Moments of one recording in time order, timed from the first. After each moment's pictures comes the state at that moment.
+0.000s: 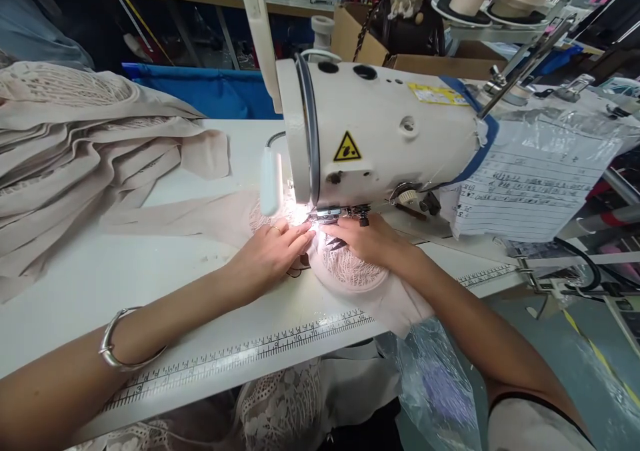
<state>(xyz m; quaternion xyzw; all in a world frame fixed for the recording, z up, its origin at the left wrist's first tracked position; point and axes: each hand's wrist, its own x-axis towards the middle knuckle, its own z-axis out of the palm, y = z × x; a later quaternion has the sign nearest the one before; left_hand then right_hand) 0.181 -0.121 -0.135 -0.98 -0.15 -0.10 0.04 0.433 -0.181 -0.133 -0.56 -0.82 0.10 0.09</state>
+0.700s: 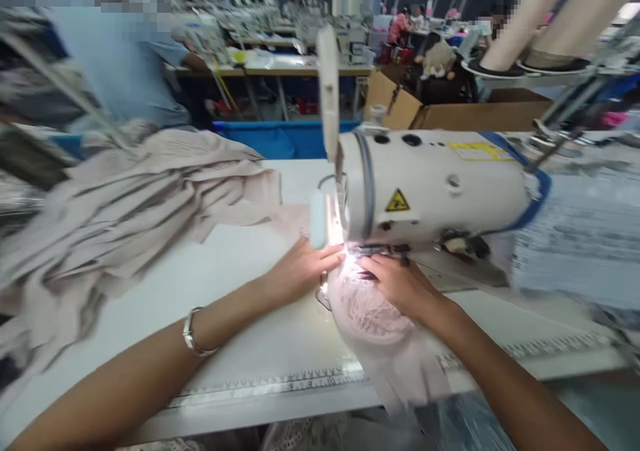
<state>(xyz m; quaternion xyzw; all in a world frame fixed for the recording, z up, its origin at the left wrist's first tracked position) 0.180 -0.091 -0.132 -0.98 -0.16 -0.12 0.01 0.407 -0.189 -0.122 -0.62 -0.77 0.09 0.11</state>
